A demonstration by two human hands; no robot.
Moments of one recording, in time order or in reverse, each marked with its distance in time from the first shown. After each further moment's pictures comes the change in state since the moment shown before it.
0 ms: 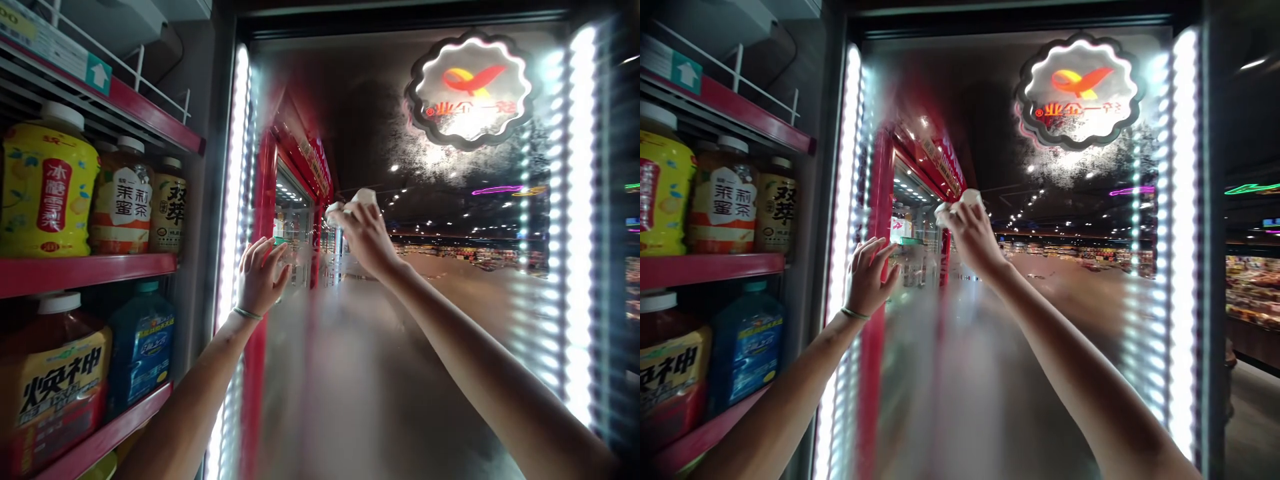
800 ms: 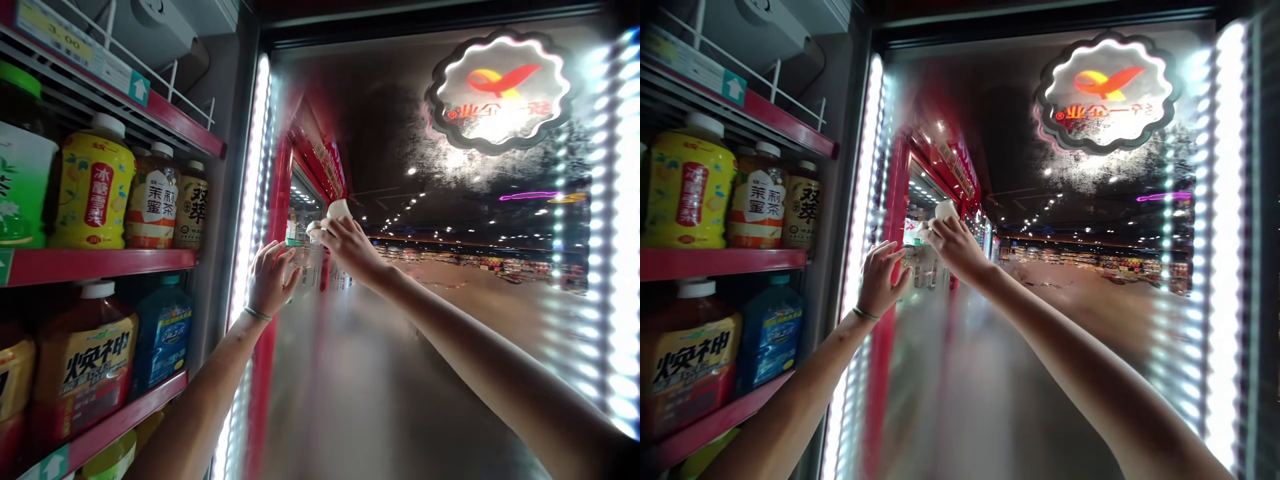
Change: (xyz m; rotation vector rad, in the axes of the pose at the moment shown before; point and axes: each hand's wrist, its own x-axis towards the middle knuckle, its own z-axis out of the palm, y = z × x) left_hand -0.004 0.001 -0.005 0.052 0.049 0.053; right_hand 0.020 -0.016 0.008 0.028 -0.111 -0.188
